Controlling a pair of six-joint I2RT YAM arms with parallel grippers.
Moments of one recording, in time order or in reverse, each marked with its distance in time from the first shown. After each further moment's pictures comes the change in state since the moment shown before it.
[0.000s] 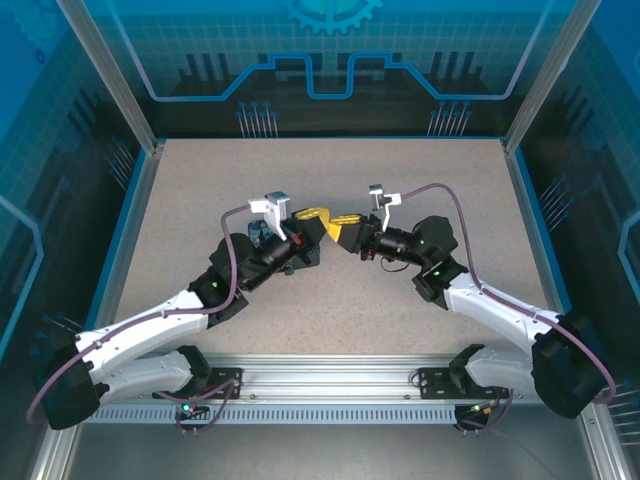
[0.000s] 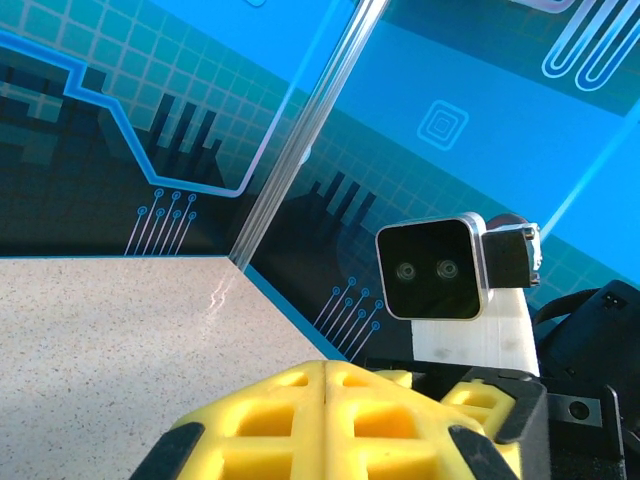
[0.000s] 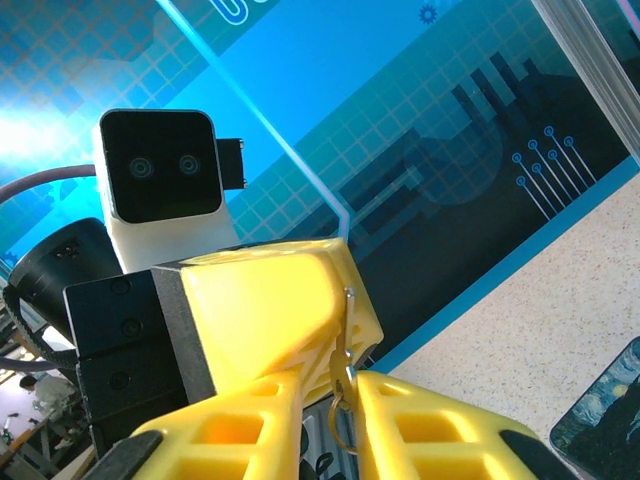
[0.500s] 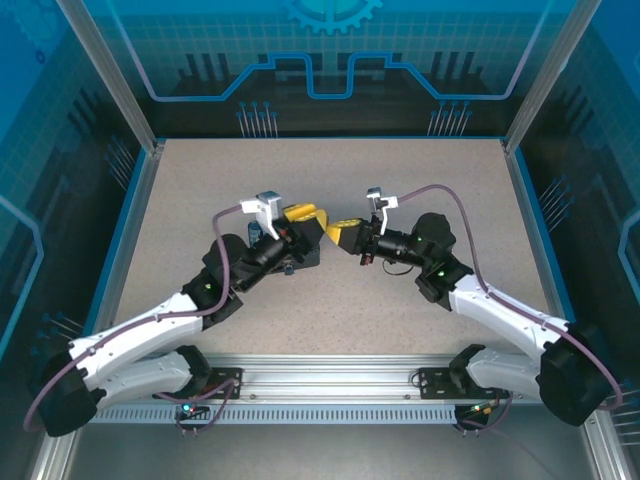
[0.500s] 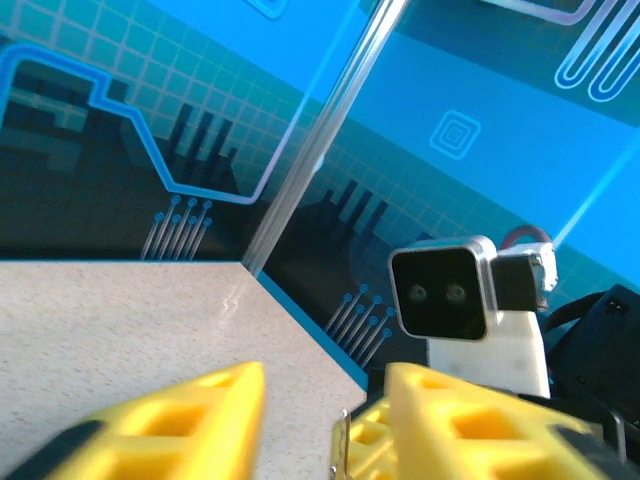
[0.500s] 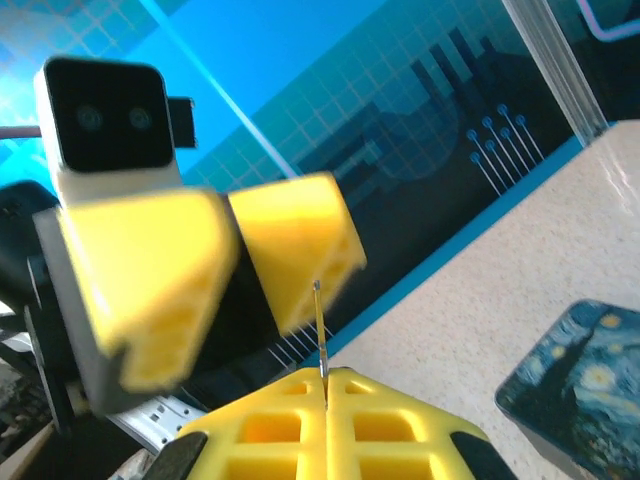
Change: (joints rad) left arm 0.041 -0.063 -0.018 -0.034 -0.009 -0.006; right arm 0.004 -0.058 0.027 -0.245 0.035 -0.163
